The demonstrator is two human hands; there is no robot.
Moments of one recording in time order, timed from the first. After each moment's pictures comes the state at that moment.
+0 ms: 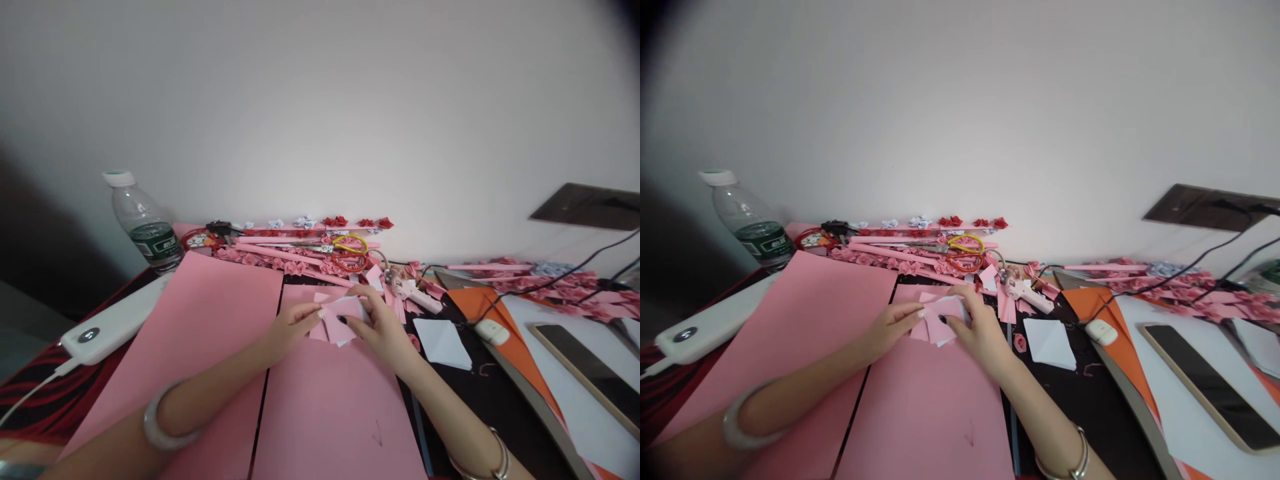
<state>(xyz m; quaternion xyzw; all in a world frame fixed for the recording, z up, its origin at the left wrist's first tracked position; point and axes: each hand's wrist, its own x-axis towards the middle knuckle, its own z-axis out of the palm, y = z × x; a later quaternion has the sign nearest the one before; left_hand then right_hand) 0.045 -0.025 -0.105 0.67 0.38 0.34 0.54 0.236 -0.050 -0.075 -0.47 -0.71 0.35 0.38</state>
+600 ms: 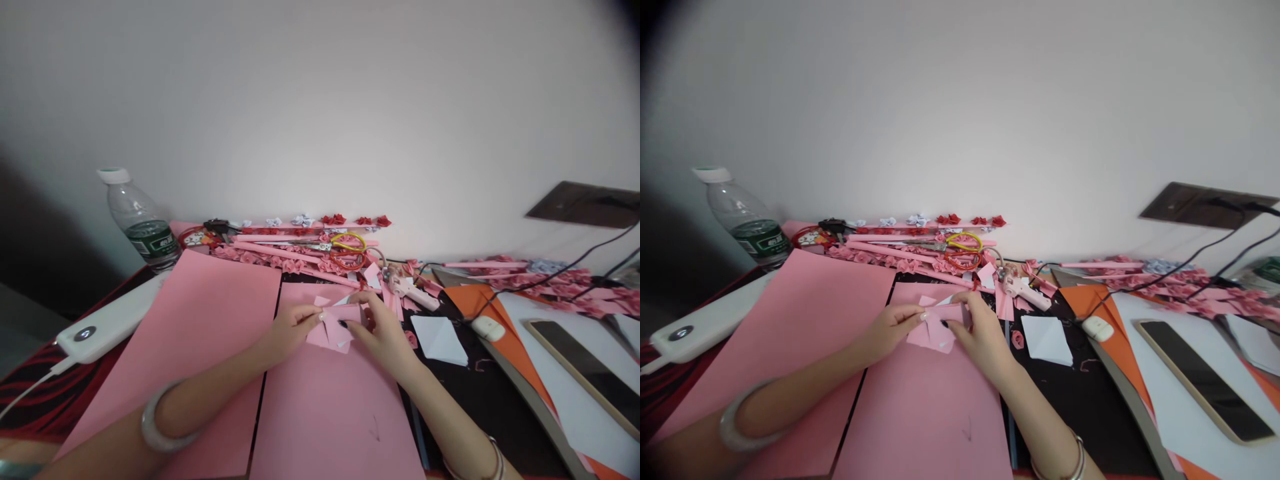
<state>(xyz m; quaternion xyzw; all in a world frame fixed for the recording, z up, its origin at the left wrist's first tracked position) 0.050 -0.031 -0.101 0.70 0.40 0.32 0.50 0.244 -0.055 -0.090 -0.51 -0.73 0.24 0.38</state>
